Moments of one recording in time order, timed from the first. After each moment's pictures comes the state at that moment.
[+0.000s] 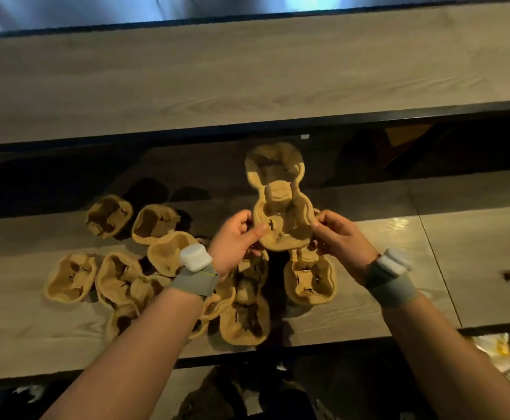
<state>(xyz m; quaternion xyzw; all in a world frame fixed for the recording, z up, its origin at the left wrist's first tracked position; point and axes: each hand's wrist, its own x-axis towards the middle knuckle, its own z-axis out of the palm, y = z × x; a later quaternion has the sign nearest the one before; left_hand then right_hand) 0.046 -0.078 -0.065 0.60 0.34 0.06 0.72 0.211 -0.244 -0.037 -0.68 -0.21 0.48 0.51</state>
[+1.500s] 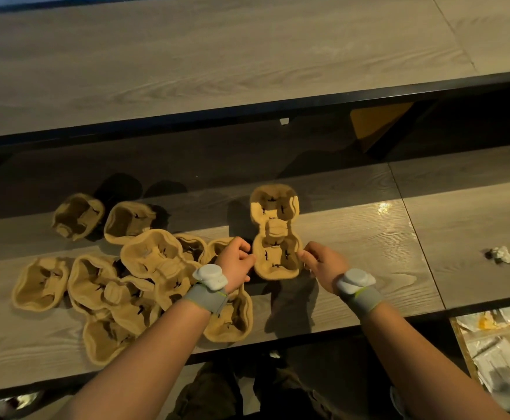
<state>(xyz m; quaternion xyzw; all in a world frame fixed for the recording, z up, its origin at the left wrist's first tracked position) 0.049 -0.123 -0.149 0.70 0.45 -0.08 0.56 0.214 -0.296 -0.156 -0.84 -0.29 0.40 0.22</state>
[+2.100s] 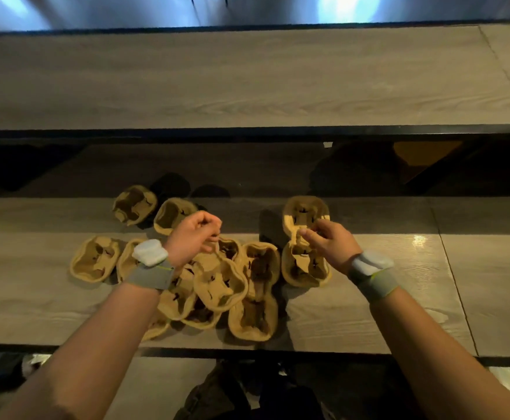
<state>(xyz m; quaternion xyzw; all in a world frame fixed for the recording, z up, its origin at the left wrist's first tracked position) -0.033 -0.016 -0.060 0.62 0.49 0.07 0.61 0.215 -0.207 -0.092 -0.81 -0.34 0.38 0.30</state>
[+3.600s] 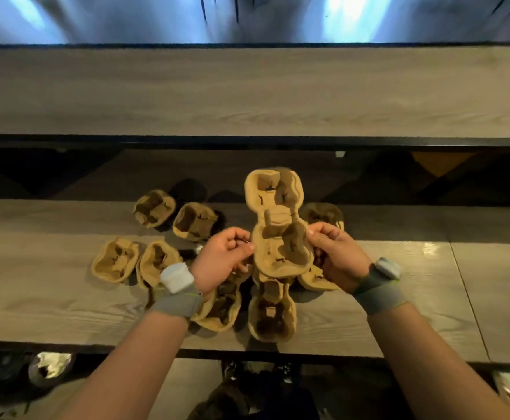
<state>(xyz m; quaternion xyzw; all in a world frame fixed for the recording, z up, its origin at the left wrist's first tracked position) -0.050 -0.057 -0.037 0.61 0.39 0.10 0.69 0.154 -0.198 -0.032 -0.55 -0.12 0.58 0.59</state>
